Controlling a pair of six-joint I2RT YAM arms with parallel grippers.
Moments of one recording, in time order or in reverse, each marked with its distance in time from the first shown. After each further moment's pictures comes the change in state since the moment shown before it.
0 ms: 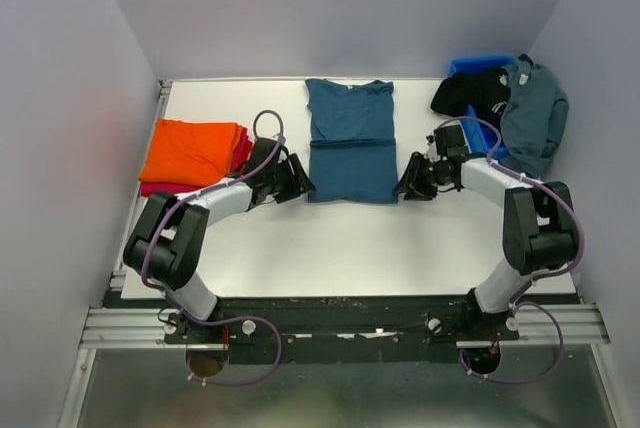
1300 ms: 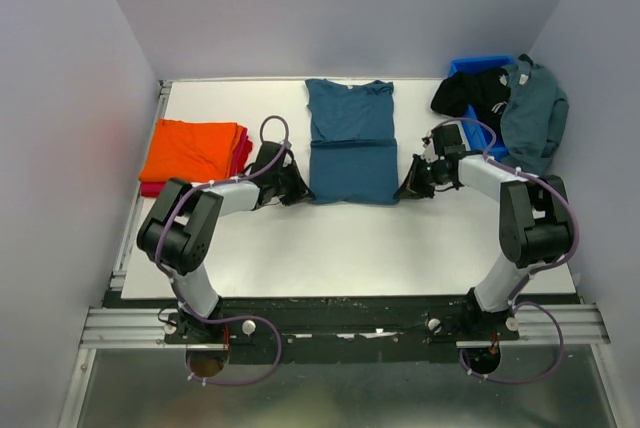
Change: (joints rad) left arm -0.011 0.127 0.008 0.107 0.088 -0.074; right arm 0.000 0.060 0.020 0.010 -0.082 -0.006
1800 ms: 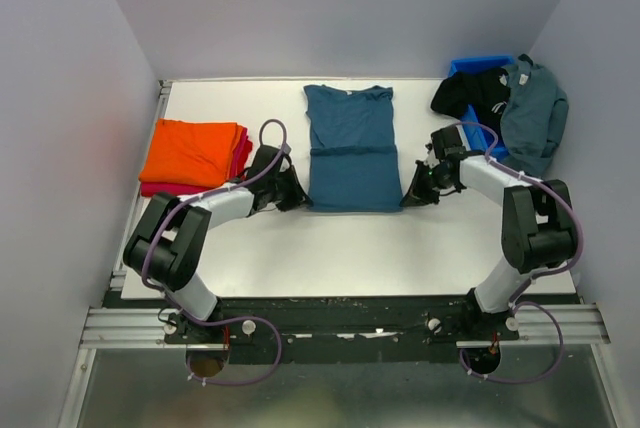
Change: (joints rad) left arm -0.008 -0.126 -0.031 -0.098 -0.006 0.055; right arm 0.007 -0.038 0.030 -0.148 0.113 -0.004
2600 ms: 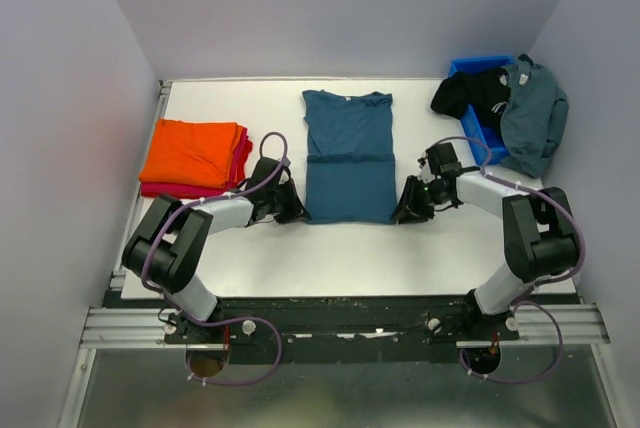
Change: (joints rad) left arm -0.027 -0.011 -0.121 0.039 0.012 -0.010; right arm 0.048 -0.068 -0.180 0.102 -0.061 -0.008
